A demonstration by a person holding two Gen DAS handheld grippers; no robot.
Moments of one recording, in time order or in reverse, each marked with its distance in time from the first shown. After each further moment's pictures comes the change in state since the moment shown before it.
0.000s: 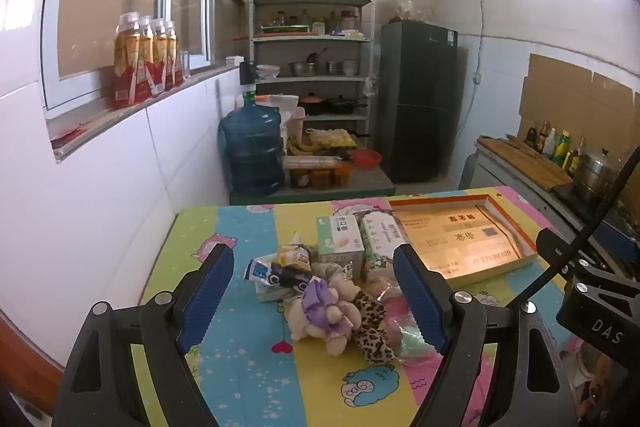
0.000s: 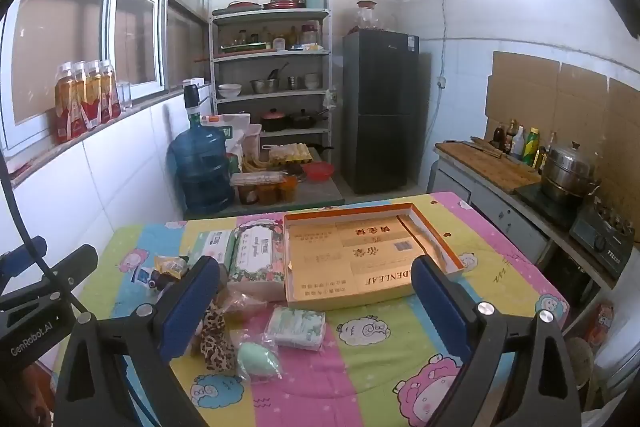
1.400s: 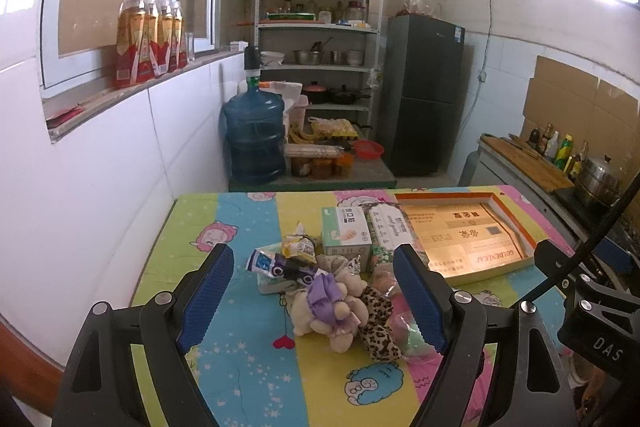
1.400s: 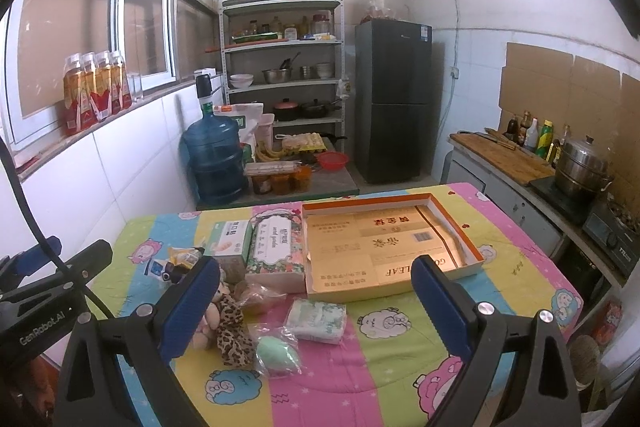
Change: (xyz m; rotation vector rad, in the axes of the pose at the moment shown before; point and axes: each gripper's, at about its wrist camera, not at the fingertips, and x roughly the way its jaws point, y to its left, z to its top) left arm 0.011 0.010 -0.004 -0.042 0.042 -0.009; right arm 0.012 0.013 -0.004 -0.003 0.035 0.045
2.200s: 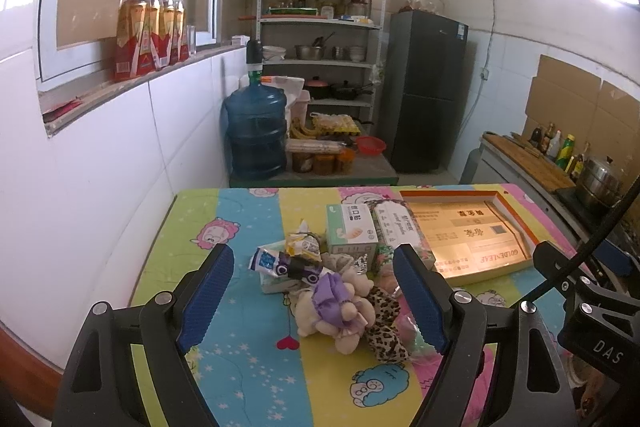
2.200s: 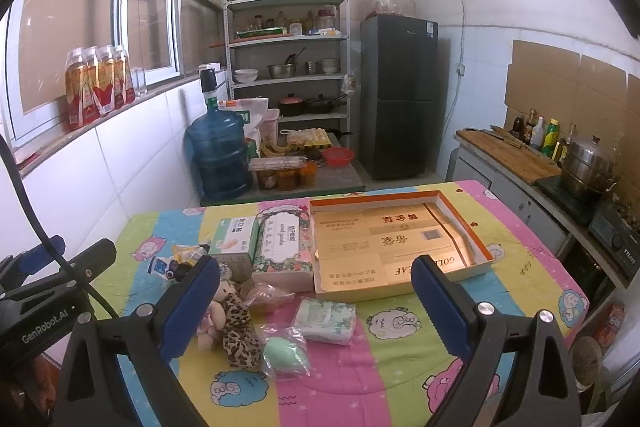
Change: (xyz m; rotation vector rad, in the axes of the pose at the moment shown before) left arm 0.010 0.007 0.002 -0.010 0.019 -0.002; right arm 0.010 0.009 -0.001 -0.010 0.012 0.013
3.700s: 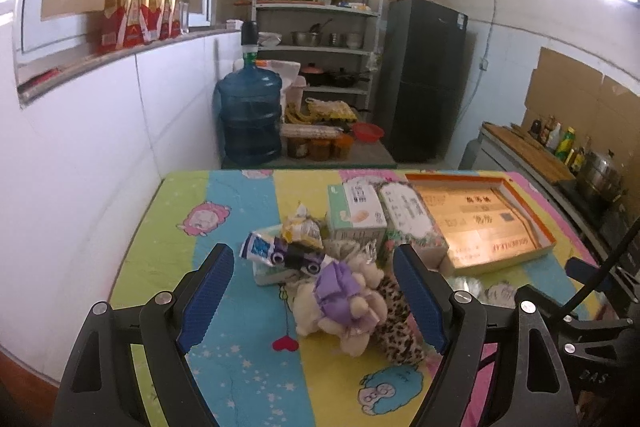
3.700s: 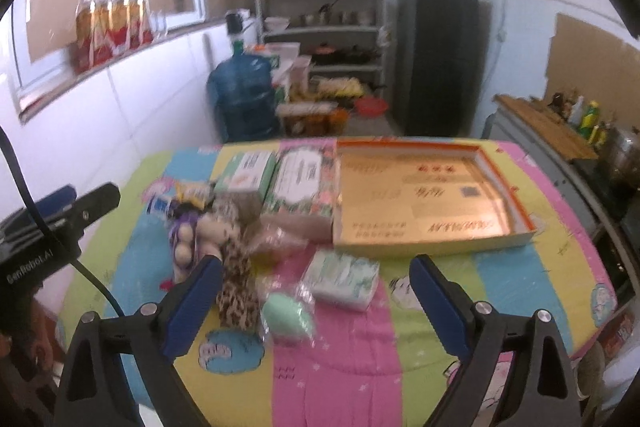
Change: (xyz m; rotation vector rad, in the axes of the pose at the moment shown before) left arm 0.047 0.005 -0.022 -0.007 0.057 -0.029; right arm 0.060 -0.005 -0.035 -0.075 0.202 0.128
